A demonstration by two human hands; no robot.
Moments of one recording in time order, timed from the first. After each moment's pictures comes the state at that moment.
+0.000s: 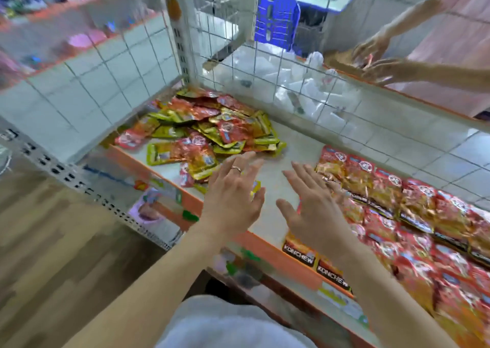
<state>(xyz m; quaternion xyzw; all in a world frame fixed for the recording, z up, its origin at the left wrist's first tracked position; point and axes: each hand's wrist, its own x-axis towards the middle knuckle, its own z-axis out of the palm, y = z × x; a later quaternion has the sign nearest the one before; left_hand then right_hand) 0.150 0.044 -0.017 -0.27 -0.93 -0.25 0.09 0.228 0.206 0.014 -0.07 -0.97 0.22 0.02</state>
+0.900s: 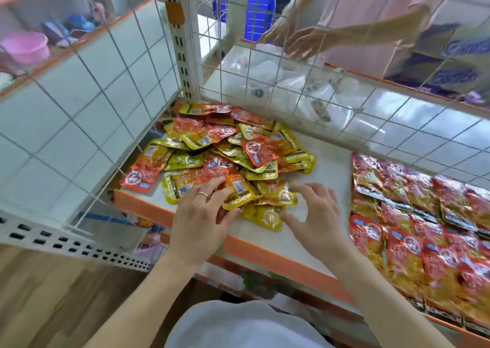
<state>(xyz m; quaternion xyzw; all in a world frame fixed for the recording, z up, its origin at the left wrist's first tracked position) 0.044 -0.081 -0.064 -0.32 -0.90 -0.28 0.09 0.148 0.125 -0.024 -0.24 -0.94 0.26 0.05</state>
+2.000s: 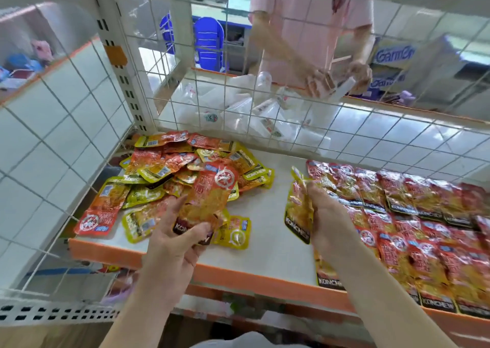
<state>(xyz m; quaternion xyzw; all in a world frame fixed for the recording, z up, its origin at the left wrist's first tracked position) 0.064 -0.056 0.010 0.04 -0.47 -0.83 -0.30 0.160 0.166 0.019 -0.40 -0.38 0.81 0.19</state>
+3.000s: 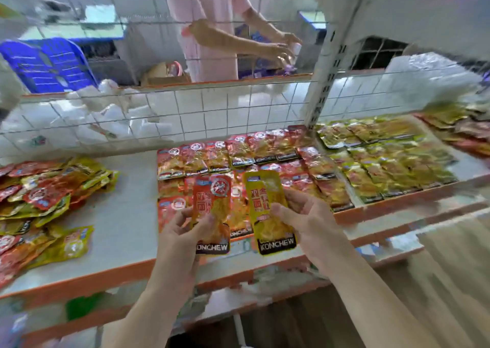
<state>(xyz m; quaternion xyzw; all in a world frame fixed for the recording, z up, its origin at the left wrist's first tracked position) 0.280 0.119 0.026 -0.08 -0.54 -0.71 -0.44 0.446 0.242 0.054 -0.38 -0.51 0.72 0.27</state>
